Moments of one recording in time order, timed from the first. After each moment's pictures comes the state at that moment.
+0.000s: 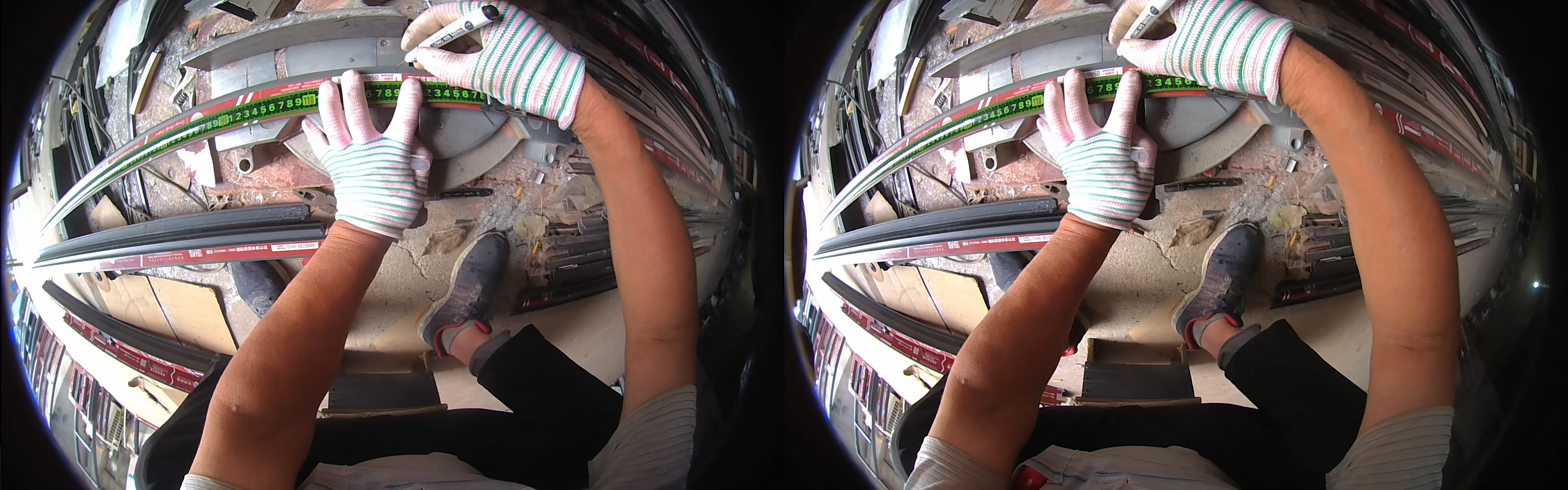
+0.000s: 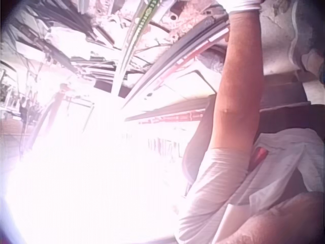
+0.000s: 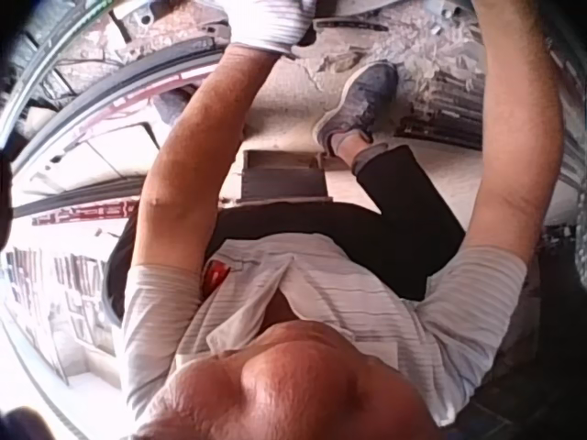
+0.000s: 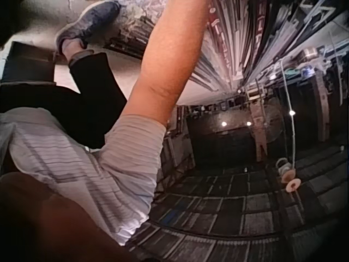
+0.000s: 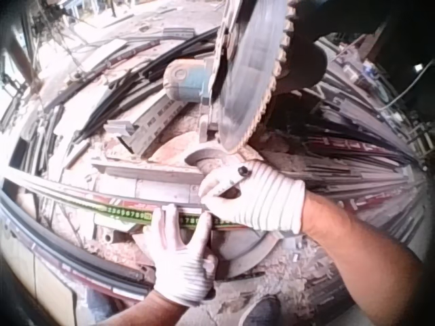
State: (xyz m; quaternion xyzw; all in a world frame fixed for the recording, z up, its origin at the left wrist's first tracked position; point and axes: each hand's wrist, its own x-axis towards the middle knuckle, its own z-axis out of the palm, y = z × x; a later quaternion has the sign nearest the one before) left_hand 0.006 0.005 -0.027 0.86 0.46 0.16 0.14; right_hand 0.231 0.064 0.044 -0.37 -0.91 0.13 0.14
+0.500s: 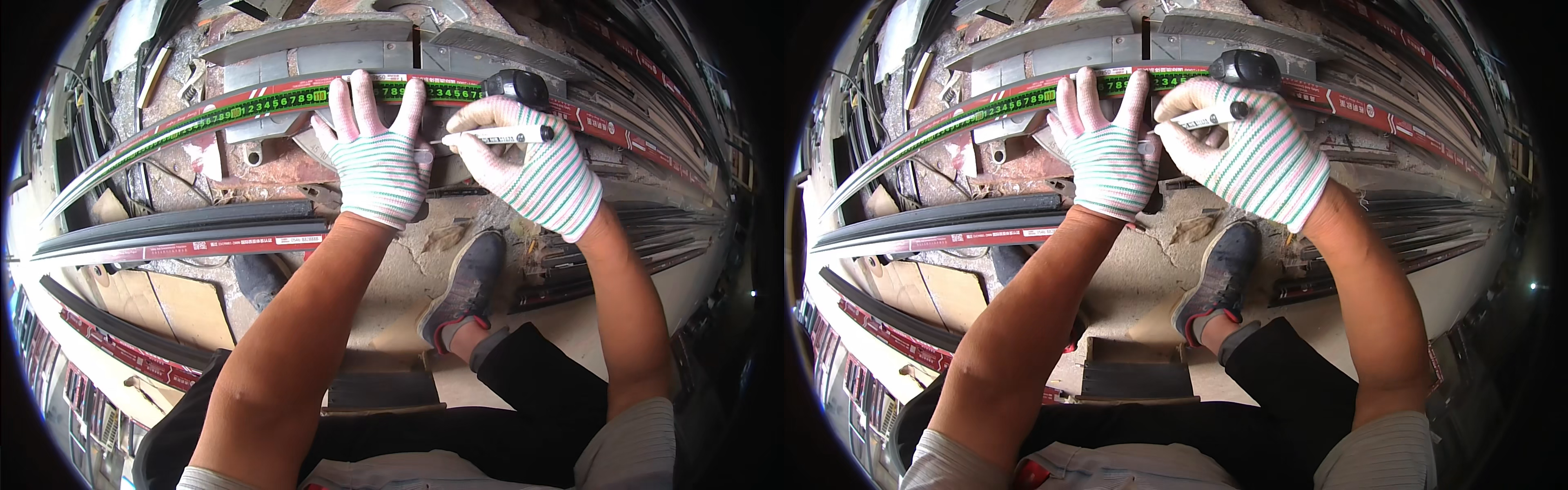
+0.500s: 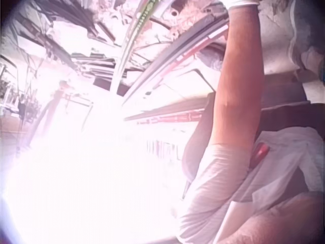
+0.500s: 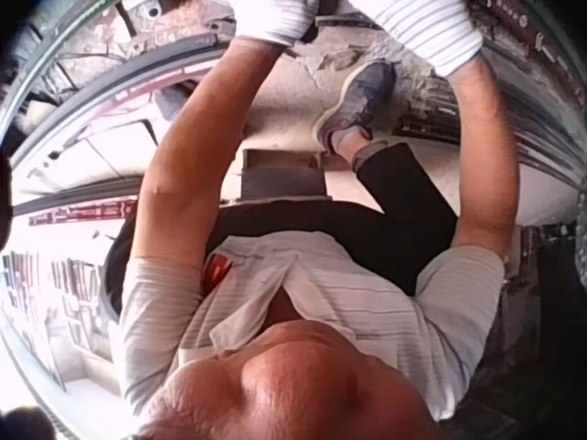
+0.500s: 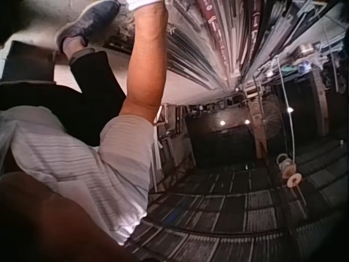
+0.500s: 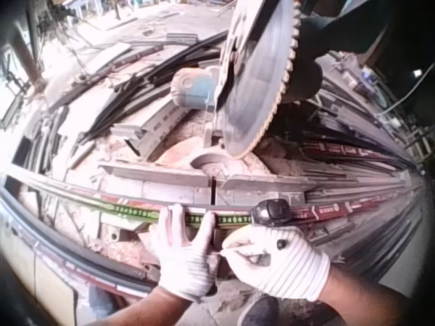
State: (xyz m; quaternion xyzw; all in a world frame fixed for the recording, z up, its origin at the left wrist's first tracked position) left_hand 0.005 0.005 -0.022 0.86 0.47 0.14 0.14; right_hand 0.177 -0.043 0.071 -0.67 -0.57 0.38 0.29
